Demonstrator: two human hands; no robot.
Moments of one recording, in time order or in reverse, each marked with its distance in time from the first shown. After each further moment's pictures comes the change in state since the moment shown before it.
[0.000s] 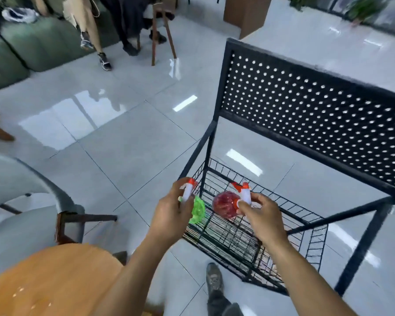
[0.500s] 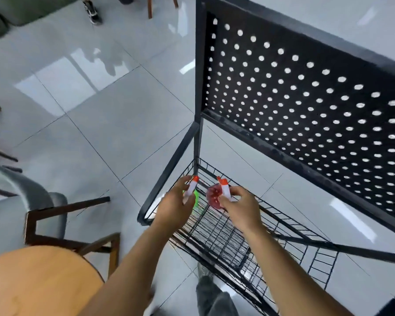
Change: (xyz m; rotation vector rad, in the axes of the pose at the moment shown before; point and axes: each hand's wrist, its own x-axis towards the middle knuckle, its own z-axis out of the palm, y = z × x) left_hand 0.124 -0.028 0.098 0.163 -0.173 -0.277; right_hand 0.152 0.025 0.030 -0.087 -0.170 0.147
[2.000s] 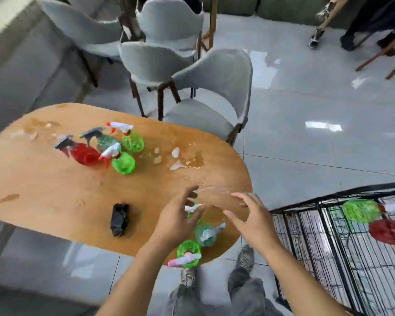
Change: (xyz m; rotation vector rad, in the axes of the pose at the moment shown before) left_hand -0.499 -0.346 -0.115 -0.410 0.709 -0.310; right_hand -0.369 0.054 0.329 -0.613 -0.642 -0.931
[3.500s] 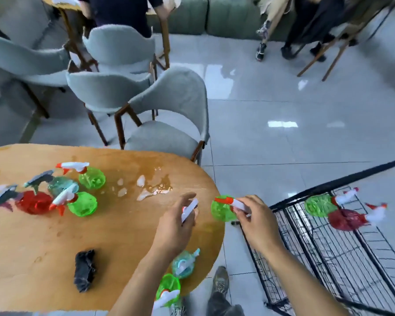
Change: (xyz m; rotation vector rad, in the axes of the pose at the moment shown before) left_hand 0.057 0.074 0.038 -0.070 -0.112 0.096; right_hand 0.025 0.014 -0.088 -0.141 0.208 0.132
